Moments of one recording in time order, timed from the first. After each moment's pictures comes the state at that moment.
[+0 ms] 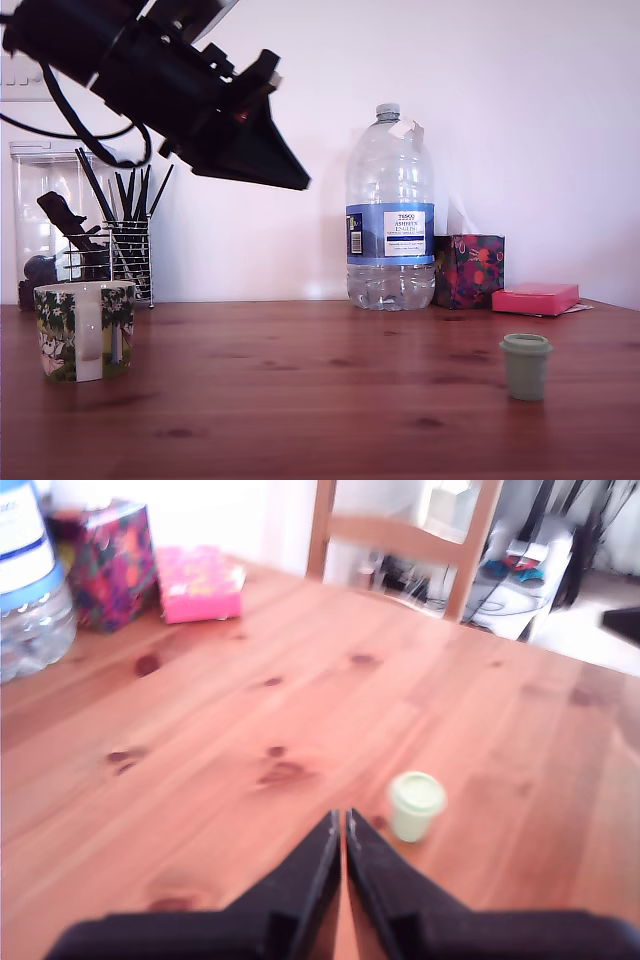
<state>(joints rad) -0.72 1.43 0.61 0.55 0.30 -0.04</state>
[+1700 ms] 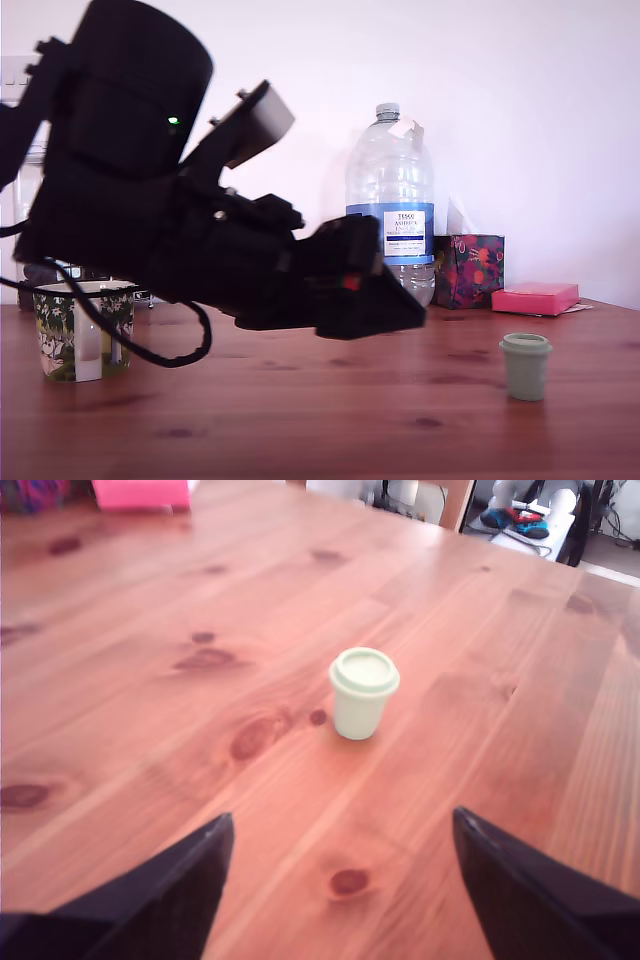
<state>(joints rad) -0.91 1.75 0.55 0.83 0.12 -0.12</state>
